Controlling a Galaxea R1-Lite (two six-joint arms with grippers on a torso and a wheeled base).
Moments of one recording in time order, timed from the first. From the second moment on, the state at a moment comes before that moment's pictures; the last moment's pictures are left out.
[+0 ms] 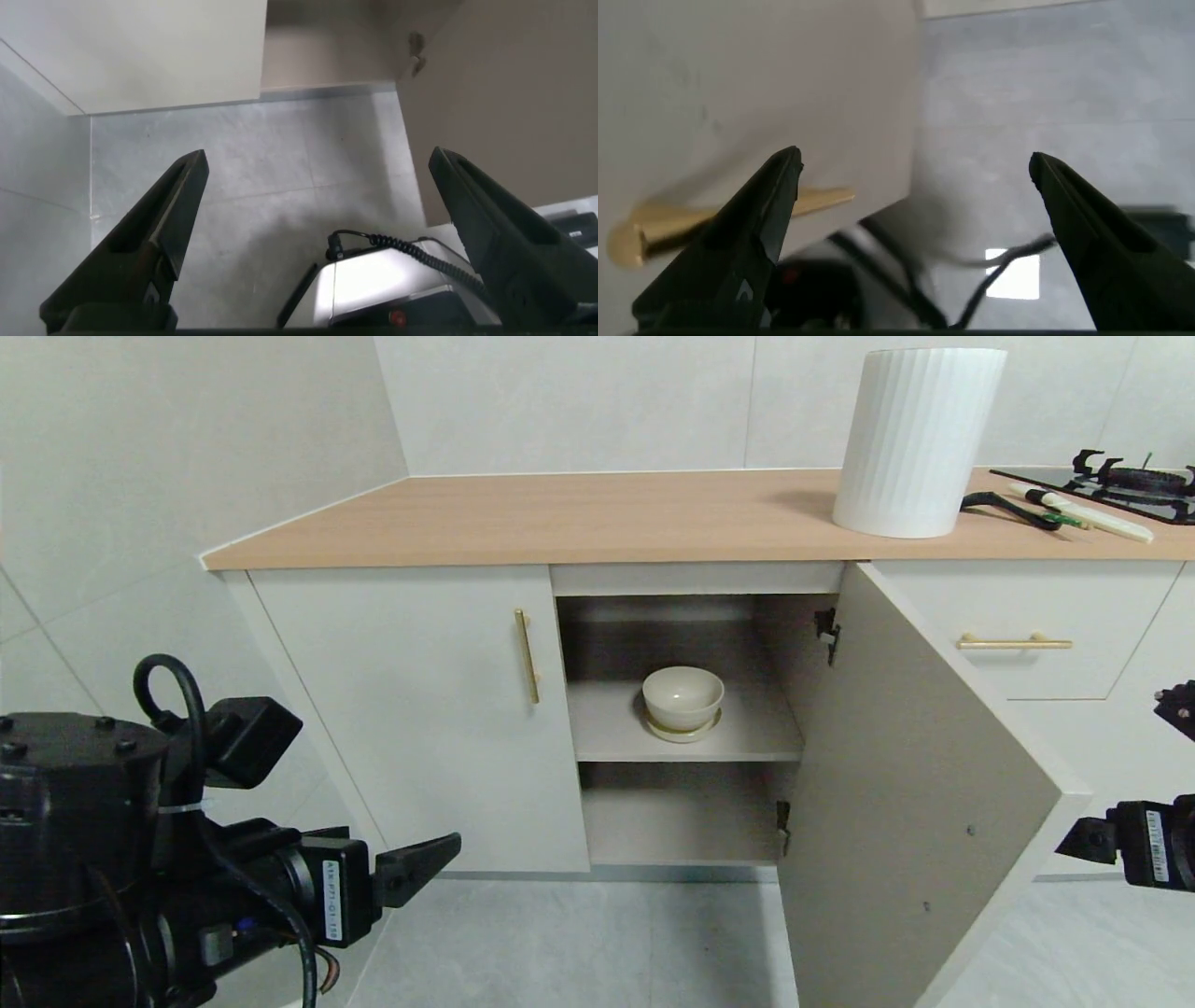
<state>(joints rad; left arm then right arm) -0.56 1.25 -0.59 -0.14 0.22 -0.33 0.09 1.27 -0.75 0.24 0.06 0.21</state>
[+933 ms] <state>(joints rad) -0.56 1.25 -0.59 -0.14 0.22 -0.33 0.30 1.37 -0.65 -0.09 0.05 0.43</state>
